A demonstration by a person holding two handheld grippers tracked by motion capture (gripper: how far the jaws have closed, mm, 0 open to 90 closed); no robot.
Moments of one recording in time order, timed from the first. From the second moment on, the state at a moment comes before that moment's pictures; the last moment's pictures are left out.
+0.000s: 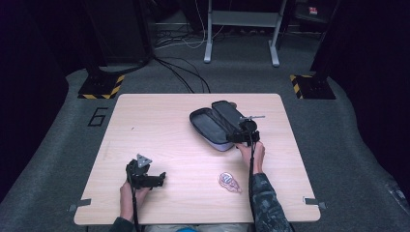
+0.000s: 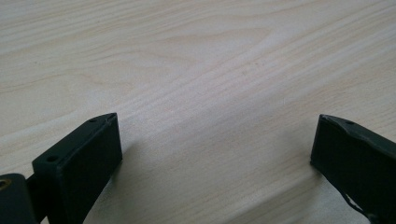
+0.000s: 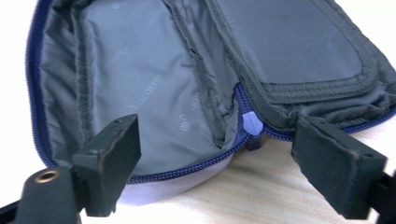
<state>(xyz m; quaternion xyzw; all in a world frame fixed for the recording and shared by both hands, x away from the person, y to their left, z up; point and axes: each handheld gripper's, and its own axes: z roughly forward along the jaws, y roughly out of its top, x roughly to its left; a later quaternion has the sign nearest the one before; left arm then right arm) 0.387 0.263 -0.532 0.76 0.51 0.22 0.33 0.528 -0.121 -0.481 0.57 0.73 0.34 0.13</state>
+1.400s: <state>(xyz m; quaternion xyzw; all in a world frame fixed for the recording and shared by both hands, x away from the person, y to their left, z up) 0.387 0.263 -0.532 0.76 0.51 0.22 0.33 0.528 -0.126 -0.482 0.57 0.75 0.30 0.18</state>
